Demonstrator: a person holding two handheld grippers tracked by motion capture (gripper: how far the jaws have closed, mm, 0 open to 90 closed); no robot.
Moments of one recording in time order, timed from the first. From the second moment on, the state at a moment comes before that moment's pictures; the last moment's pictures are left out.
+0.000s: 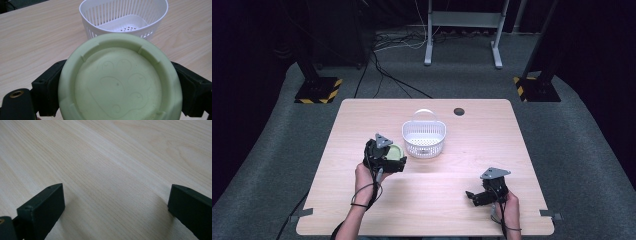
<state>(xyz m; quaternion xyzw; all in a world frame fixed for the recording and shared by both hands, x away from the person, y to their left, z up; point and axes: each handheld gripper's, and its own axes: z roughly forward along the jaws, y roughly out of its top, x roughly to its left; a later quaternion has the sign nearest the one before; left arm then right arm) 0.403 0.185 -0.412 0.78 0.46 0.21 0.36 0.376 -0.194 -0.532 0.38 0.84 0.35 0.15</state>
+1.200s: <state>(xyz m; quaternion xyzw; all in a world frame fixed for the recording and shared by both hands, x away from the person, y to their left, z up) 0.427 0.174 -0.375 0.78 0.44 0.22 0.38 0.376 -0.194 -0.532 0.38 0.84 0.35 0.16</state>
